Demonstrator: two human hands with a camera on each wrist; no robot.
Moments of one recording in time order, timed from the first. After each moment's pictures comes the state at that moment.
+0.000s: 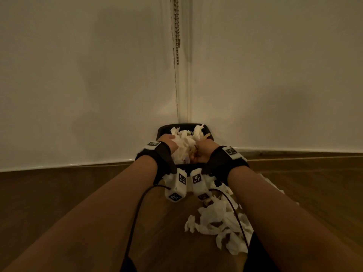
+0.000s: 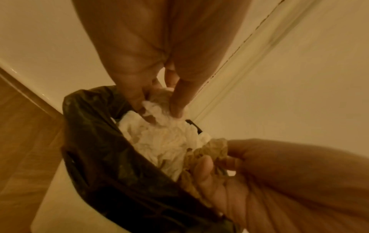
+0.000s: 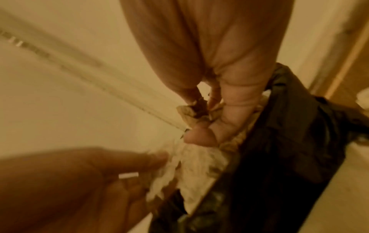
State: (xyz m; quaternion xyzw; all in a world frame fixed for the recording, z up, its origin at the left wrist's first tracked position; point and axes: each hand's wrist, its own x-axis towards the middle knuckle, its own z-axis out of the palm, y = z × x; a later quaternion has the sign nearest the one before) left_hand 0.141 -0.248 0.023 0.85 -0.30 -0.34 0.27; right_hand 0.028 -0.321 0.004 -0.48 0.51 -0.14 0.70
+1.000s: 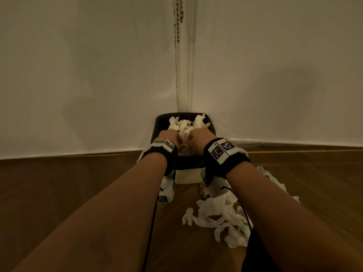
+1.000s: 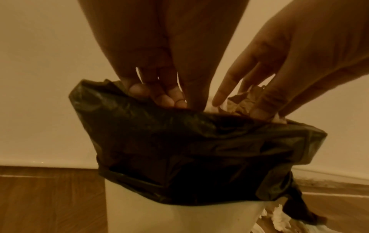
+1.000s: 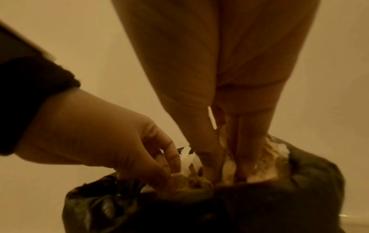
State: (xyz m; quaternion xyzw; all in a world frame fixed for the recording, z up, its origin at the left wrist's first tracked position) left_hand 0.145 -0.269 -0.011 0.86 -0.46 -0.21 0.01; right_hand 0.041 -0.320 0.011 -0.90 0.38 0.16 0.13
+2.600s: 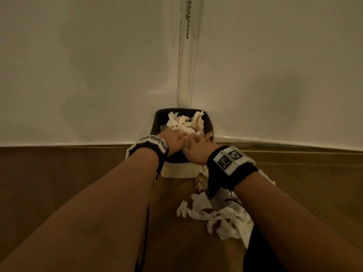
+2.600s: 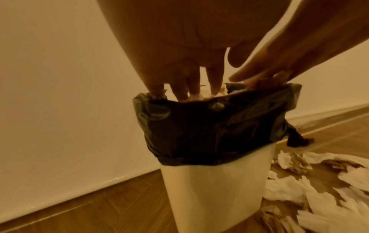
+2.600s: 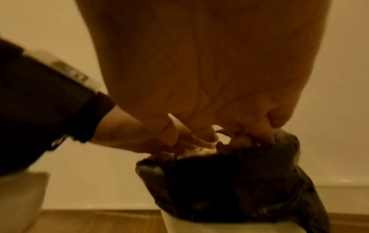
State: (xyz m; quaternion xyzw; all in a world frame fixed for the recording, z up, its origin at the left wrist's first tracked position) left_hand 0.139 -0.243 -0.018 0.79 -0.58 -0.20 0.07; right_hand 0.009 -0.281 0.005 -0.88 0.40 0.18 0.16
